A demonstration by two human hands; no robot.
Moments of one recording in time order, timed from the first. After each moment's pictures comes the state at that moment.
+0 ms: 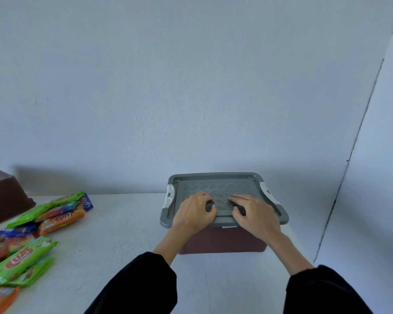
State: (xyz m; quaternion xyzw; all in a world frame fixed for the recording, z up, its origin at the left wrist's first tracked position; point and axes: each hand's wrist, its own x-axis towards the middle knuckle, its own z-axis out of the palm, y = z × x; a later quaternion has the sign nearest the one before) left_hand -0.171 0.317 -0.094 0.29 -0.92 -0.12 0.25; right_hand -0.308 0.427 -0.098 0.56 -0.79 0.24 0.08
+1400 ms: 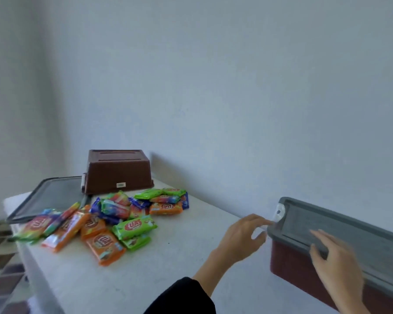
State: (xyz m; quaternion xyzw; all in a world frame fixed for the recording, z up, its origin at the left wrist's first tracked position) left_hand -0.106 0.237 -0.109 0.36 -0.84 -0.13 0.38; right_hand -0.290 0.306 -0.105 0.54 -0.73 0.42 0.07
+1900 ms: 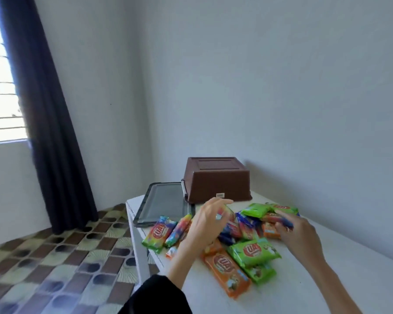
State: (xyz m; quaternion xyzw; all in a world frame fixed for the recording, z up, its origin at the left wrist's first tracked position) left_hand 0.259 0.212 -0.090 0.59 -0.69 -0.06 0.42; right_hand 0.049 0.177 -0.097 0.71 -0.57 0.39 -0.14
